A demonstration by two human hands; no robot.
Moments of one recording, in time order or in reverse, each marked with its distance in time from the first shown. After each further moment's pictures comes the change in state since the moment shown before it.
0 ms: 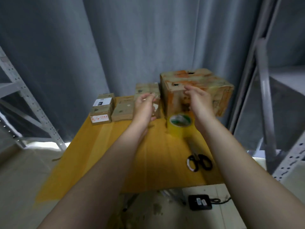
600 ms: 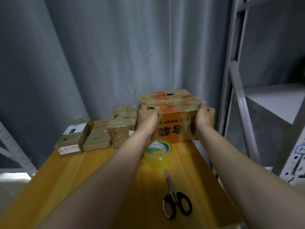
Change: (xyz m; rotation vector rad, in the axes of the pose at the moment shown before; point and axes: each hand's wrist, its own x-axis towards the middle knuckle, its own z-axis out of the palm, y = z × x) left_hand 0.064 0.003 0.116 0.096 -0.066 -0.028; right_hand 0.134 0.026 -0.080 -0.009 0.378 0.211
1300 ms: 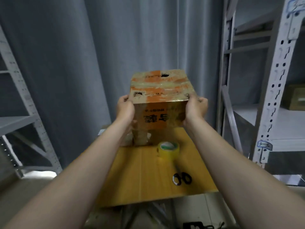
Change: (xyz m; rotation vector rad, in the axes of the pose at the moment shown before) left_hand -0.136 0.115 -0.148 -0.060 0.189 0.184; right_hand -0.195 -0.109 -0.018 0.337 -0.091 -0.167
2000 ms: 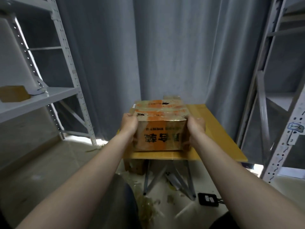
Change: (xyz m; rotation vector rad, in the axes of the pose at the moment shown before) left_hand -0.085 -0.098 -0.165 0.180 0.106 -0.239; right_hand -0.154 0.098 -0.019 -0.398 -0.245 0.292
